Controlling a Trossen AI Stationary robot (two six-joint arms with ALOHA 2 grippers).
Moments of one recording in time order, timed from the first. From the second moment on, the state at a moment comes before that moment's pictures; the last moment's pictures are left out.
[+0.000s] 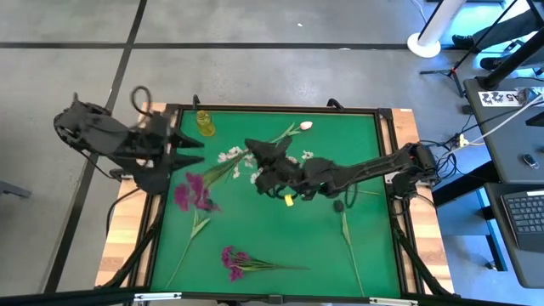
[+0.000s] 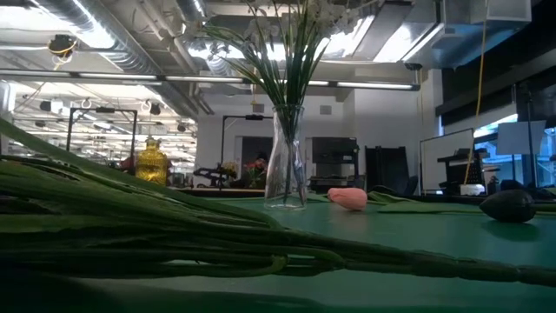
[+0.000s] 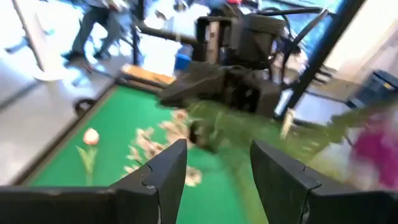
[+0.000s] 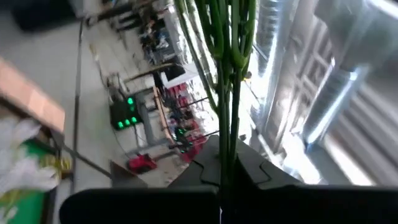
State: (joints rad) left arm -0.49 1.17 1.87 -1.13 -0.58 -0.45; right arm 0.24 1.81 1.55 0.60 0.78 -1.44
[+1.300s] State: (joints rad) left arm -0.39 1.37 1.71 -0.42 -0.83 0.21; right arm -0.05 1.60 1.55 0.24 -0.30 -0.08
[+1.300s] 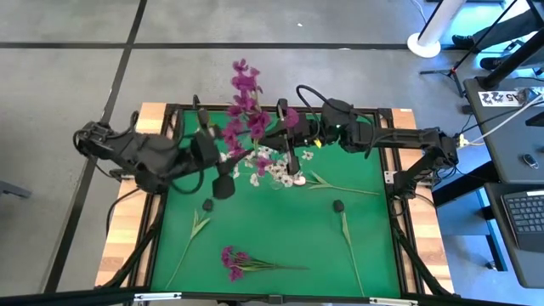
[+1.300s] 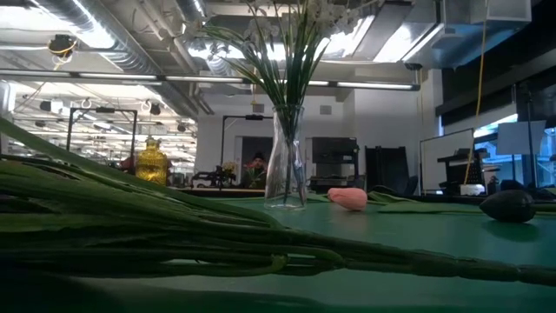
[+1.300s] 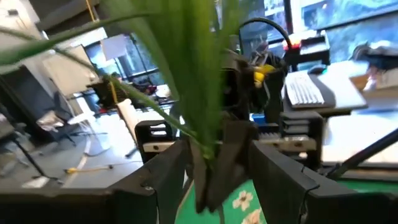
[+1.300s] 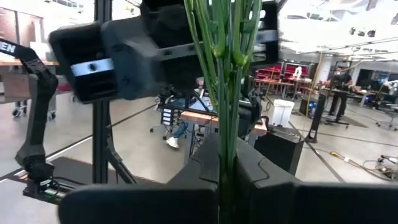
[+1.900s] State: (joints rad) left arm -0.20 1.40 1.71 -0.38 -0.51 0.06; right arm -0.05 1.60 1.55 0.23 -0.31 -0.08
